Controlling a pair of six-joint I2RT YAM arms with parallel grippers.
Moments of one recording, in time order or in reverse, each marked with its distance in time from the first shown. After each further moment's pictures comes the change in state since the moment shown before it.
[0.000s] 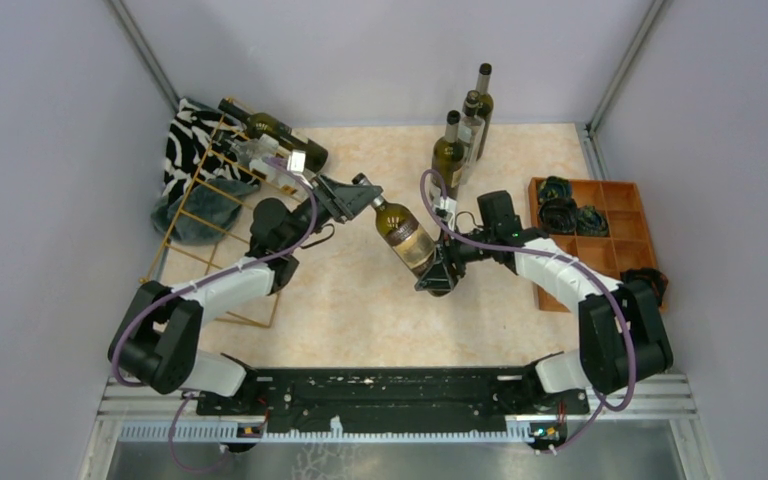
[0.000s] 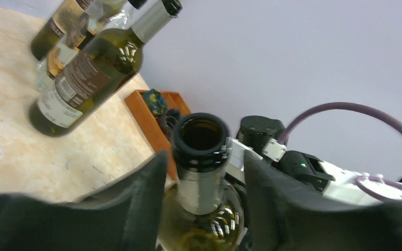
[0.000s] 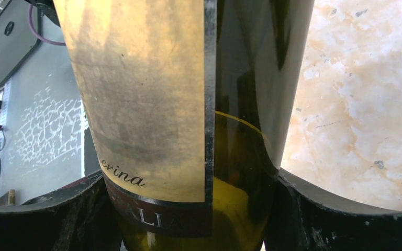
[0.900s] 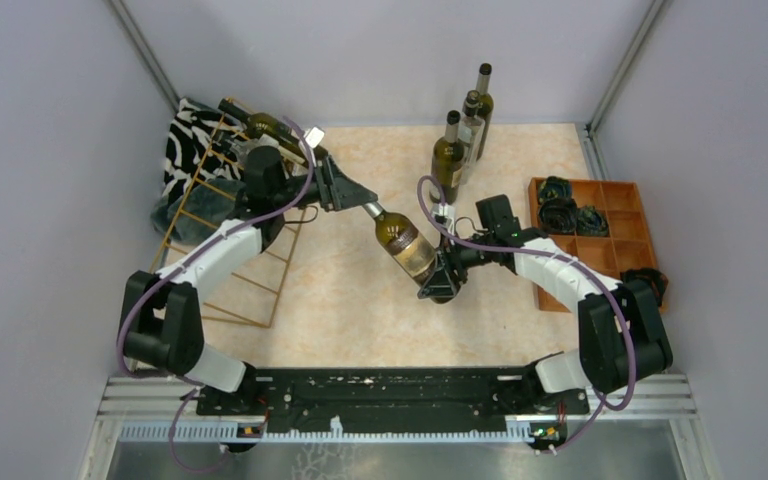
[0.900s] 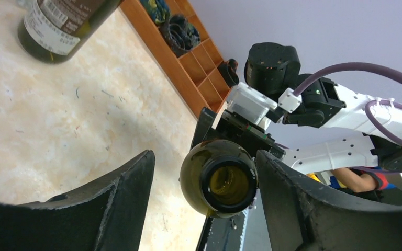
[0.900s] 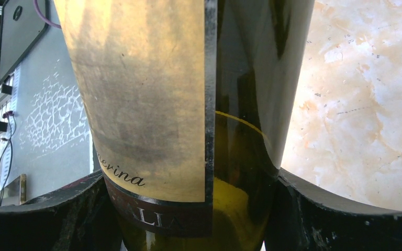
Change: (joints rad) left arm 0.170 0.067 0.326 -0.598 0.540 0.238; right arm 0.004 0.005 0.000 -0.113 -0.022 -0.072
